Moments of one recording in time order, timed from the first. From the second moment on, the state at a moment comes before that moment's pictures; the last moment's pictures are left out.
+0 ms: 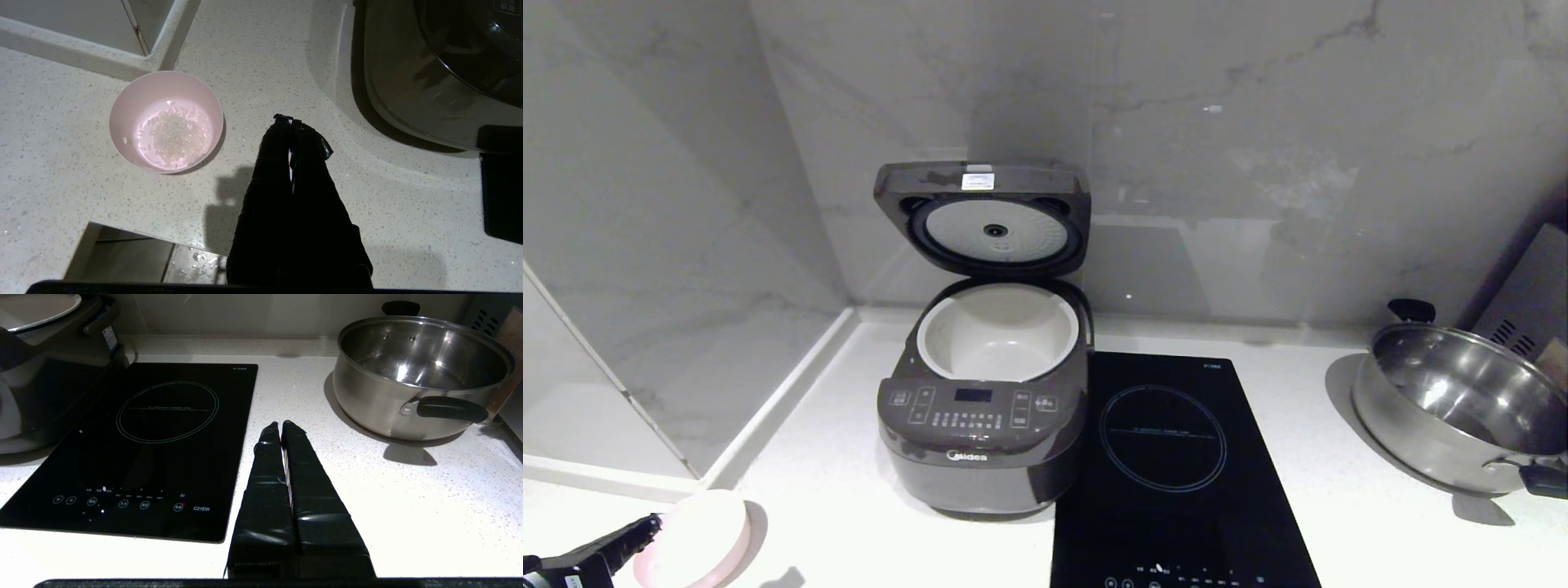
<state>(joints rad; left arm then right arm) 0.32 0.89 -0.17 -0.25 -0.29 -0.03 0.00 0.00 0.00 0.00 0.00 0.01</state>
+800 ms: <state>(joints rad) 0.32 0.89 -0.17 -0.25 -0.29 -0.03 0.00 0.00 0.00 0.00 0.00 0.01</state>
